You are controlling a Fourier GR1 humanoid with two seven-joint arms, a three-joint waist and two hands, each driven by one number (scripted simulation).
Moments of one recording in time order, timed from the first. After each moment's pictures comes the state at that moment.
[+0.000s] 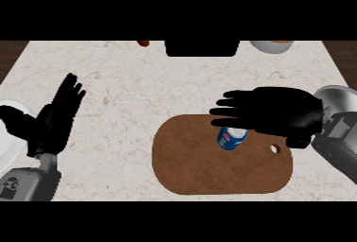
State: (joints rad) left arm -0.18 0.33 -0.08 -1.55 0.29 0.23 0.18; right arm -0.72 -0.74 0.60 -1.62 0.75 0.59 -0.49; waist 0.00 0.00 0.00
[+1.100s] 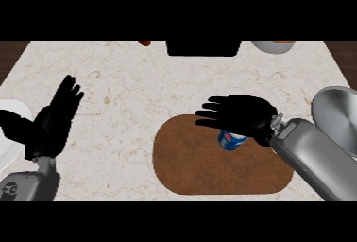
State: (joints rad) left arm -0.15 0.28 -0.01 -1.58 0.22 0.16 0.20; right arm -0.66 -0.48 0.58 -1.45 1.09 0.59 -0.49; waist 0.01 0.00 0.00
